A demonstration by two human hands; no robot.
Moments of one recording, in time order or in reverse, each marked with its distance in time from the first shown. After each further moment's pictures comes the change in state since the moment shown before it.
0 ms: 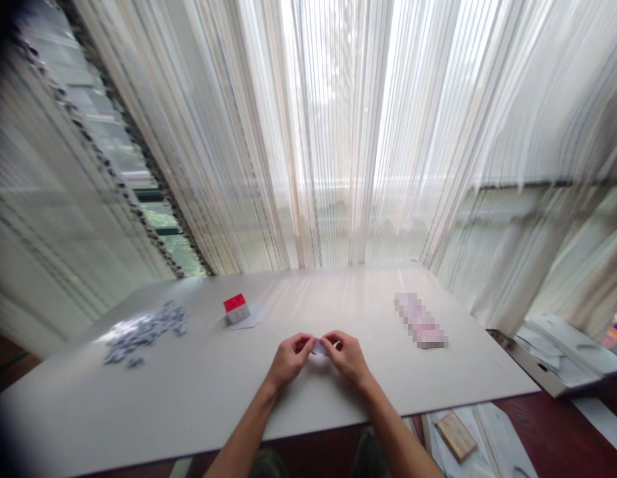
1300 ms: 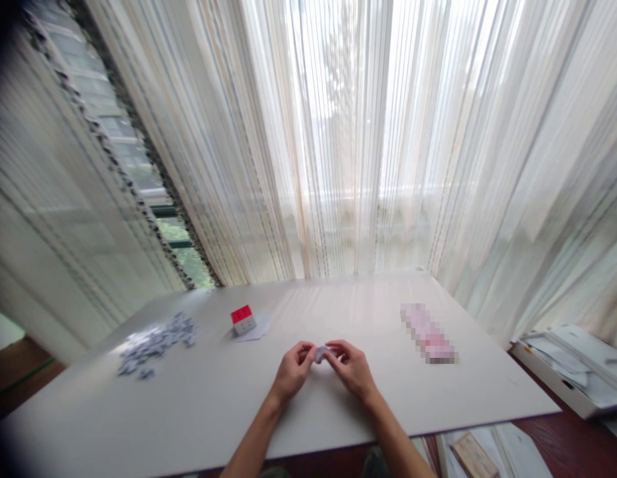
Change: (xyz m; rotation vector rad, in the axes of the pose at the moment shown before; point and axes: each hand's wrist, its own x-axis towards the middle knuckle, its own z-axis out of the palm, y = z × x) left_hand 0.000 -0.001 -0.003 -0.076 0.054 -0.060; right_hand 0.002 0.008 0.003 0.116 0.010 0.000
